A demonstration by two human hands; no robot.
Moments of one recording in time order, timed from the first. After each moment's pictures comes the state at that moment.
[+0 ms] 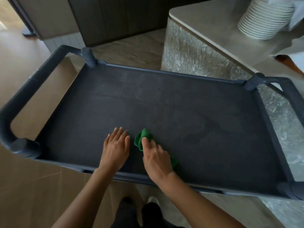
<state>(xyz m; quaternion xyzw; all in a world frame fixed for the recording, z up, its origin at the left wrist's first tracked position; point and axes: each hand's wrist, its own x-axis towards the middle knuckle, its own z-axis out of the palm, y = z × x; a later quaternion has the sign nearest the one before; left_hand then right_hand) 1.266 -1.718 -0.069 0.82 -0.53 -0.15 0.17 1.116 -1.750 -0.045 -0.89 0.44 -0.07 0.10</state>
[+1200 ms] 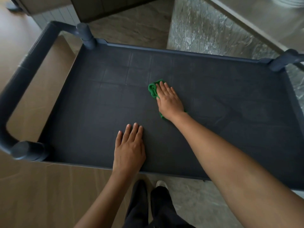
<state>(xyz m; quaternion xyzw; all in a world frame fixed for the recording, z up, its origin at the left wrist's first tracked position) 1.271 -1.715 -0.079 0.81 -0.57 -0.10 0.07 1.190 -1.929 -0.093 -0.89 0.45 -0.03 0.12</state>
